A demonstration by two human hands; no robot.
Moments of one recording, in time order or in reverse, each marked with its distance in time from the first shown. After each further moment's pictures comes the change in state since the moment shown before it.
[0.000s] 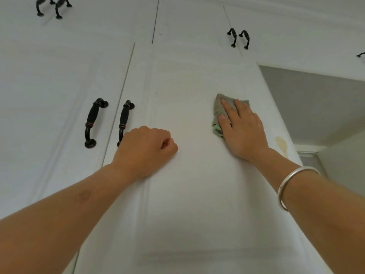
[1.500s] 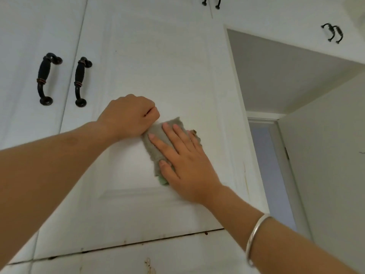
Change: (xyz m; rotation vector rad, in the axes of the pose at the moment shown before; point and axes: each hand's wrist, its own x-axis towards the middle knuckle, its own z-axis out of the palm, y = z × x) left_hand -0.002 0.055 0.002 -0.052 -0.225 0.044; right_hand -0.169 -0.019 -0.007 0.053 -0.182 -0.411
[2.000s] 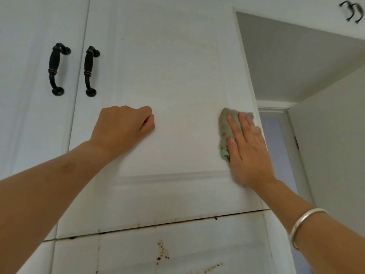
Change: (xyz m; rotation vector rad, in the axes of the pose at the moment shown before) left_hand -0.050 -0.018 0.016 0.264 0.164 0.047; right_hand -0.053 0.073 -0.011 -0.013 0.133 0.423
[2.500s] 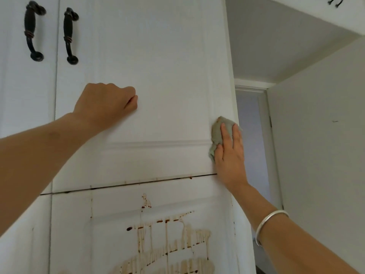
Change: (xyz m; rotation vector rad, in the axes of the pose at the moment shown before) left_hand -0.015 0.011 -0.015 -0.014 -0.166 0.020; right_hand -0.082 0.004 -0.004 0.220 -0.014 0.270
